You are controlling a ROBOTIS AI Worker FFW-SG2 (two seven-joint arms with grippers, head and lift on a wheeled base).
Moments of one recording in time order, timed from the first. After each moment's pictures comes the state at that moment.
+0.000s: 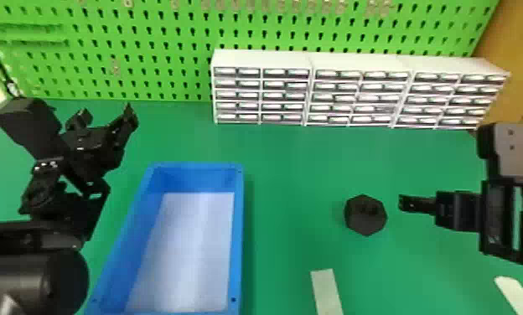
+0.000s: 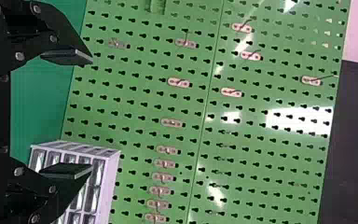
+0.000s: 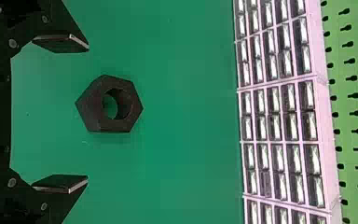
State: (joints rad) left arm -0.03 0.09 0.06 -1.88 0.26 0.21 0.04; right arm -0.10 -0.19 -0.24 -2.29 -0.25 1.57 0.14
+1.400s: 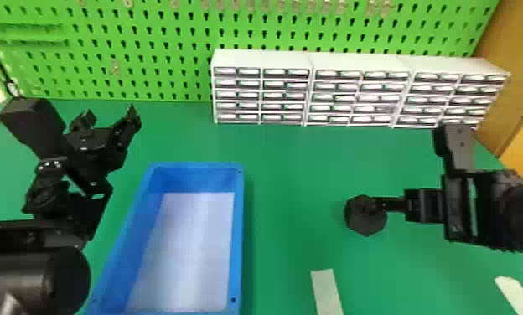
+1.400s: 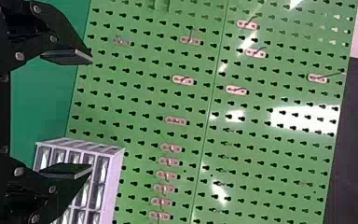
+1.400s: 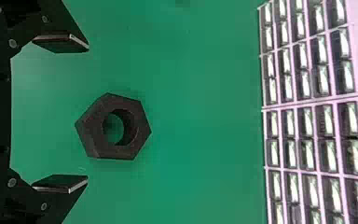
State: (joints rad) left arm -0.03 0.09 0.06 -1.88 0.26 0.22 0.04; right arm -0.22 -0.21 -0.12 -2.09 -0.25 1.57 0.14
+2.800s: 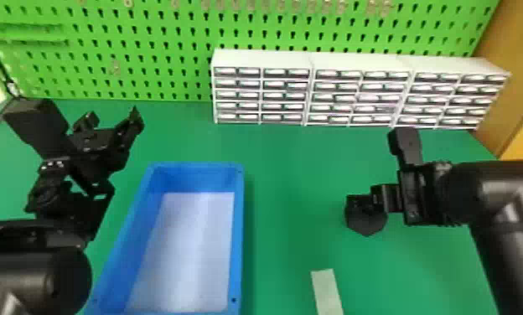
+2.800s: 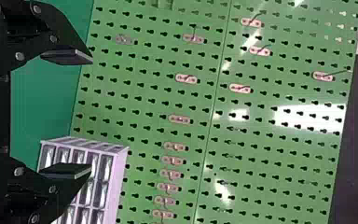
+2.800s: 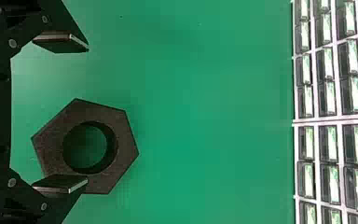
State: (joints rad) left arm -0.04 0.09 0.05 -1.88 0.26 0.24 0.04; right arm -0.38 -0.22 0.03 -1.69 -0.24 1.40 0.14
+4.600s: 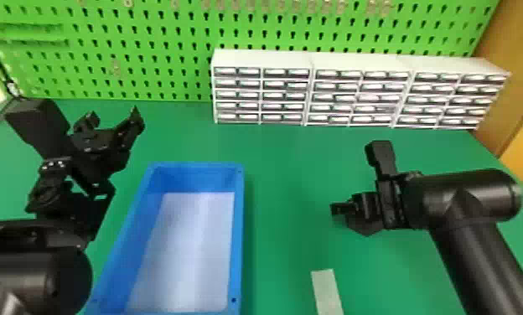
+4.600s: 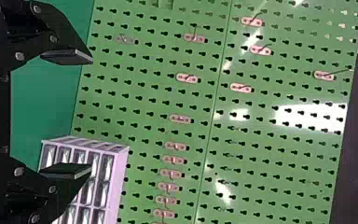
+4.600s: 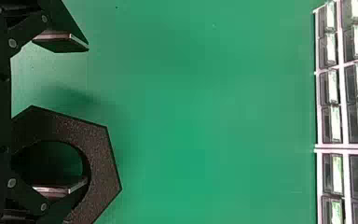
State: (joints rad) left arm -0.04 0.09 0.05 -1.88 0.26 0.24 0.04; right arm -0.45 -0.17 0.09 -1.39 -0.05 1.17 0.34
